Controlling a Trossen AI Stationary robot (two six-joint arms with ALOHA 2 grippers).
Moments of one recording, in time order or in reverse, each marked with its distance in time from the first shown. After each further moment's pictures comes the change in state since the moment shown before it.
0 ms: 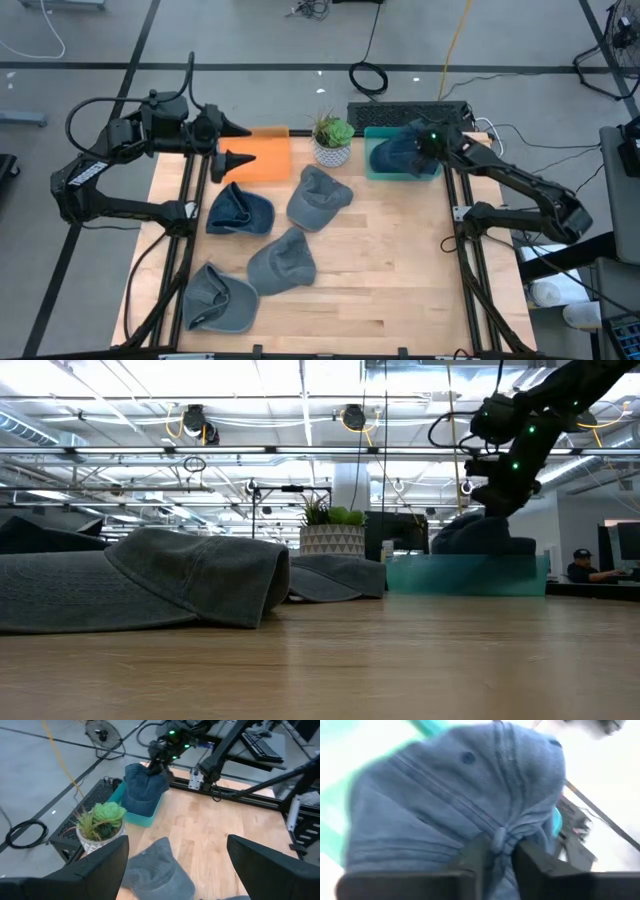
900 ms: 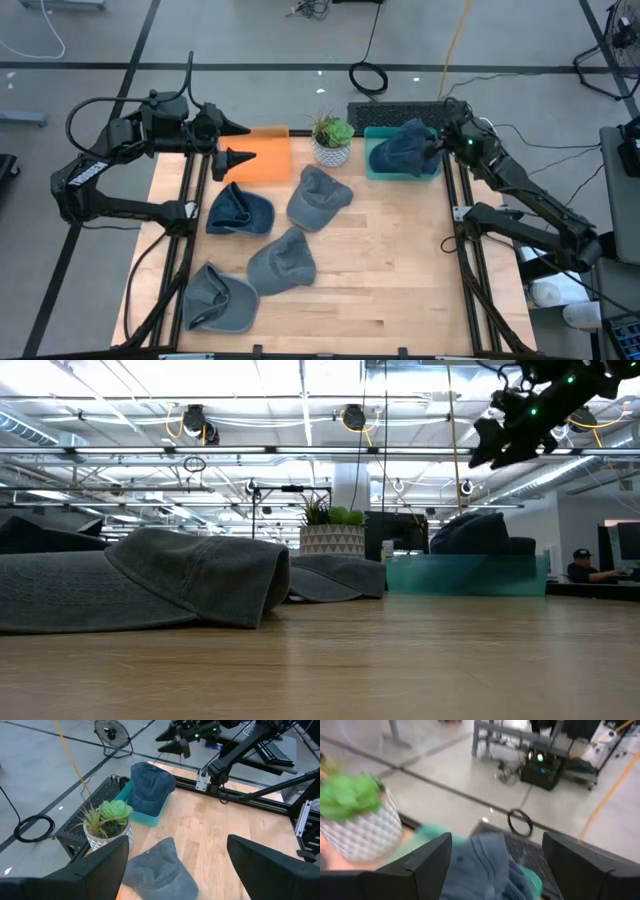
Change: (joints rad) left arm 0.000 0.000 0.000 0.000 -0.035 -0.025; right arm 0.029 -0.345 0.001 0.145 -0.001 0.148
